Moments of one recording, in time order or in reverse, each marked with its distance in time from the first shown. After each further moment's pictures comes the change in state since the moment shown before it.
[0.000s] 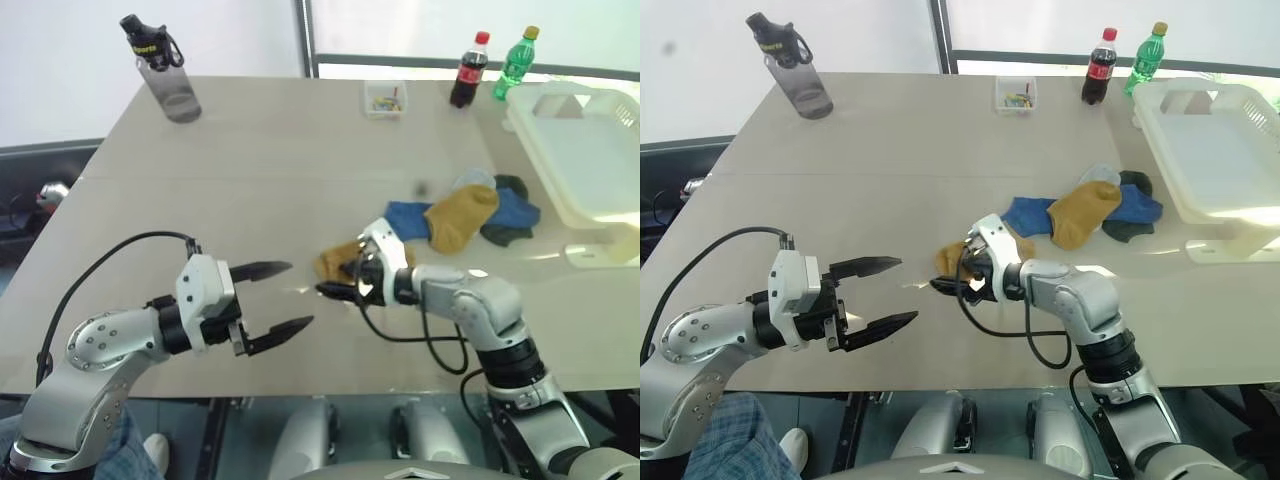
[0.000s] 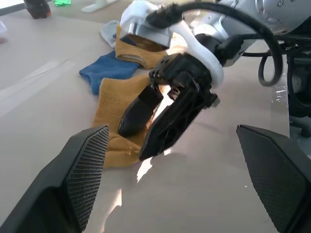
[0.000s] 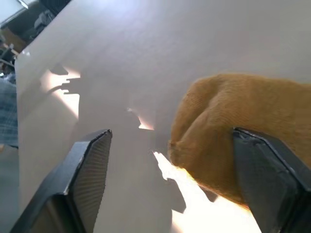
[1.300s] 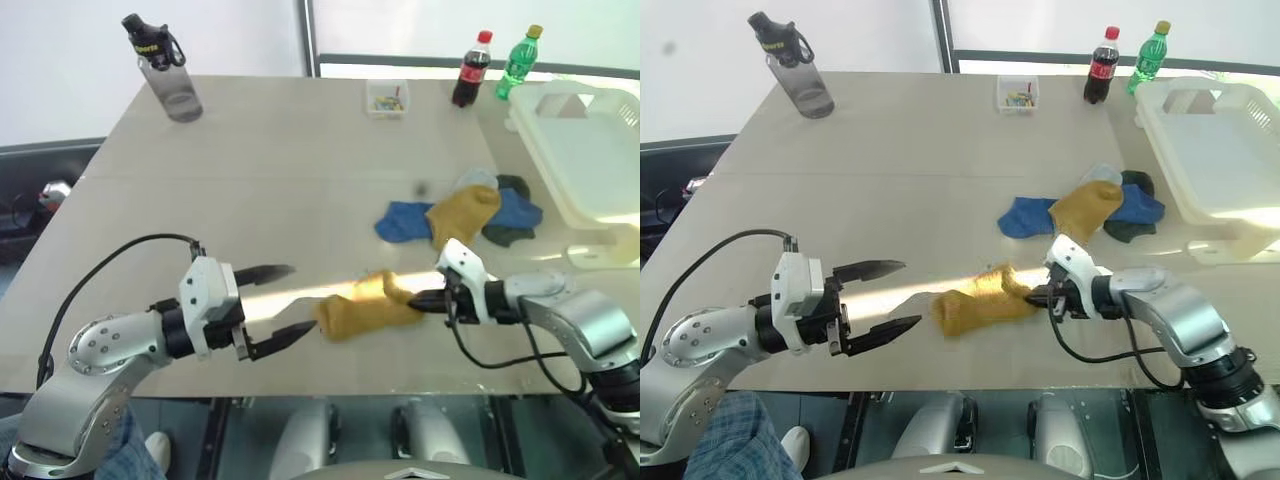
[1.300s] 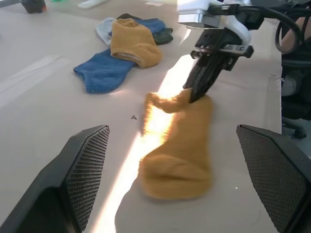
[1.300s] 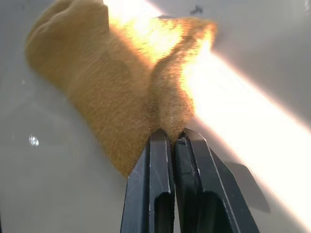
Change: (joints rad) left arm 0.010 0.002 -0.001 -0.039 -0.020 0.038 0.020; right arm 0.155 -0.523 0.060 -0.103 -0.091 -0.178 0.363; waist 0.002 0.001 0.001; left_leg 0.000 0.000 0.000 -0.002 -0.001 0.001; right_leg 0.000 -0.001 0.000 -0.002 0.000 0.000
